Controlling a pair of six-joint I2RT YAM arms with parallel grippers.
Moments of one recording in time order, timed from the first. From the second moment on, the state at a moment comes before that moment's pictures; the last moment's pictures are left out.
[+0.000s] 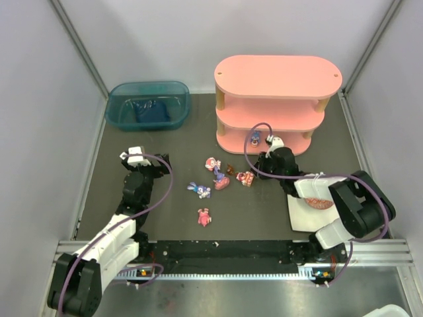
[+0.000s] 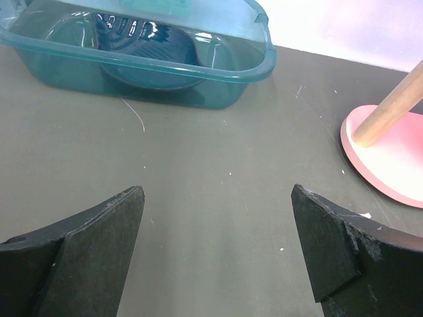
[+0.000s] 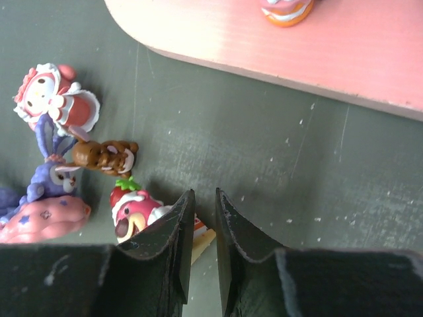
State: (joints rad) left arm -0.26 0.82 0.18 0.61 -0.23 -0.24; right arm 0.47 1.51 0.52 0.45 -0.13 0.41
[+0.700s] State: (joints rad) left arm -0.26 0.82 0.18 0.61 -0.23 -0.24; right arm 0.51 1.19 0.45 0.16 -0.02 0.45
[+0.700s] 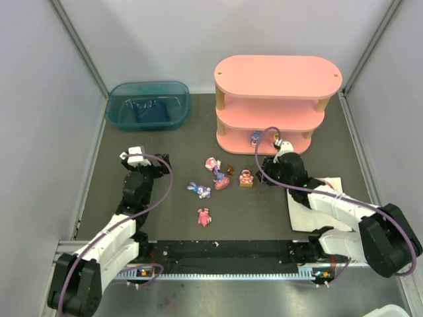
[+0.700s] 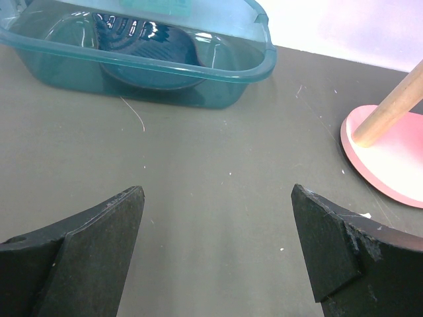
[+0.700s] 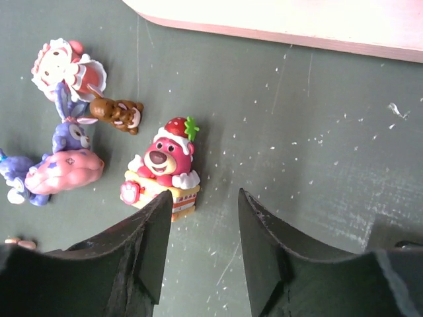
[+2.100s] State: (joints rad) left arm -0.26 0.82 0.18 0.61 -0.23 -0.25; right arm 0.68 1.50 0.85 -0.21 0.15 0.45
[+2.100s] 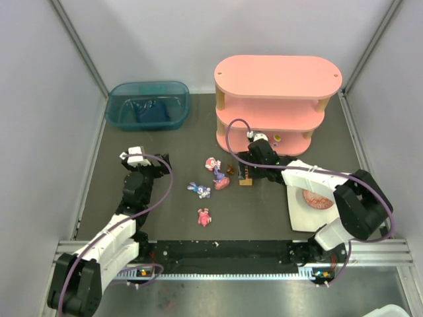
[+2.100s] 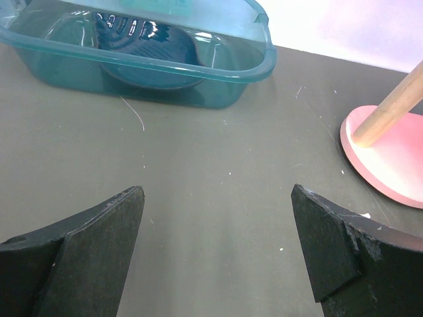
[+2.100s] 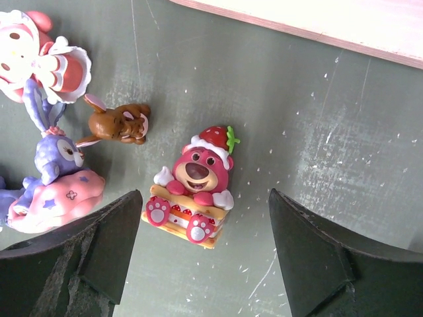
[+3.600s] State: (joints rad) left arm -0.26 0.82 0.18 0.61 -0.24 -0.26; right arm 0.89 1.30 0.71 -0.37 0.18 0.50
